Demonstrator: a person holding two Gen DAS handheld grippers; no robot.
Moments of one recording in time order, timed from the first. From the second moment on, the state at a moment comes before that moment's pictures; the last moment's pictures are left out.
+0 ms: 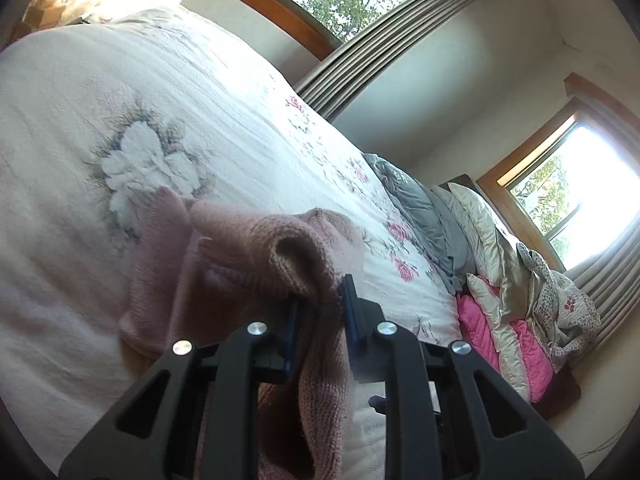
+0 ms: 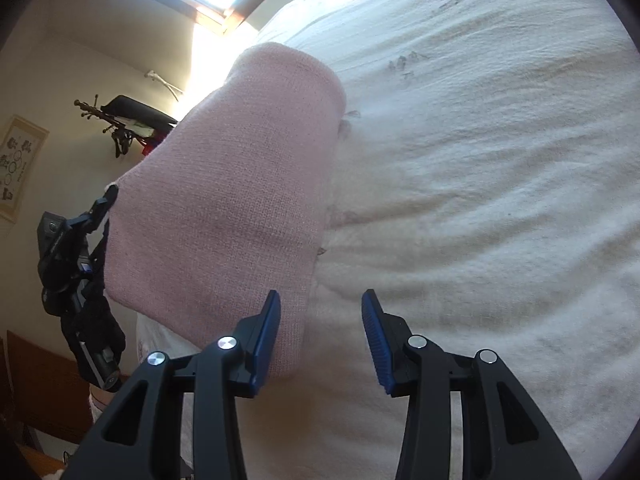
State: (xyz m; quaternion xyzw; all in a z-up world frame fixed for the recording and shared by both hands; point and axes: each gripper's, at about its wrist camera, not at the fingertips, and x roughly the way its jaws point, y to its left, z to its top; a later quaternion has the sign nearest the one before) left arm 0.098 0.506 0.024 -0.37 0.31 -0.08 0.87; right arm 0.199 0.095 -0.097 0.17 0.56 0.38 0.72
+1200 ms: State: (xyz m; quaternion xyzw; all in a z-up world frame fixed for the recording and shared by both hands) left arm 0.094 0.588 -0.030 -0.38 0.38 -0.05 0.85; right arm 0.152 0.142 -0.094 0.11 0.57 0.39 0.71
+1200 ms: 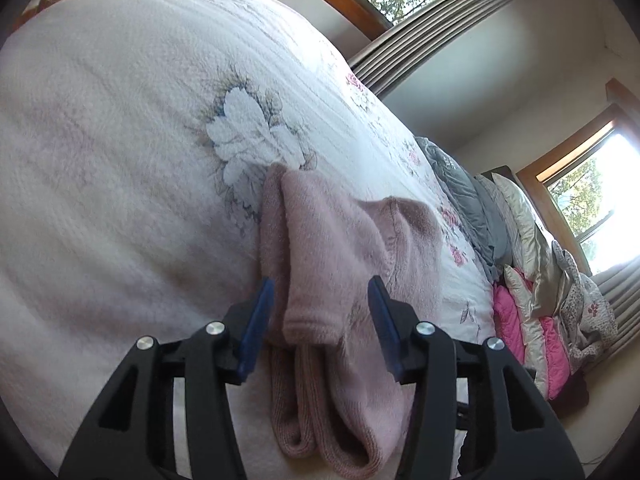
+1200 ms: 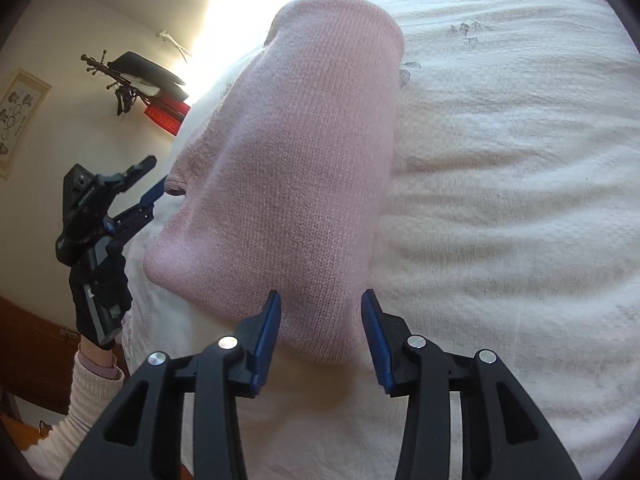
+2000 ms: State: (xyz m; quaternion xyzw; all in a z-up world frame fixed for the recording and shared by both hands) left arm 0.160 0.587 -0.056 -0.35 0.43 0.00 0.84; right arm 0.146 0.162 -0.103 0.11 0.58 0.39 0.71
